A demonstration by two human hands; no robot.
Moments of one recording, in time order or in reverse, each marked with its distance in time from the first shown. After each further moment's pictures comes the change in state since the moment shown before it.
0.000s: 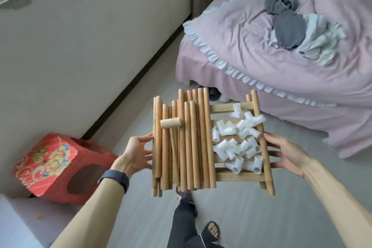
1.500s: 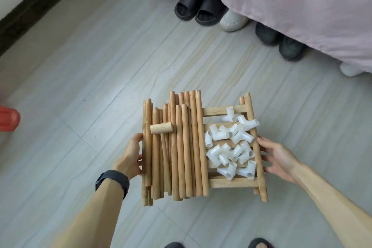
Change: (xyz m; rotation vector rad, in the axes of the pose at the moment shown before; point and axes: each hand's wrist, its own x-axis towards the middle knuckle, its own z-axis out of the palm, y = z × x) left_hand 0.635 -0.356 0.165 0.017 0.396 -0.235; right_hand 0.581 0.436 -0.256 0.038 -0.018 0.330
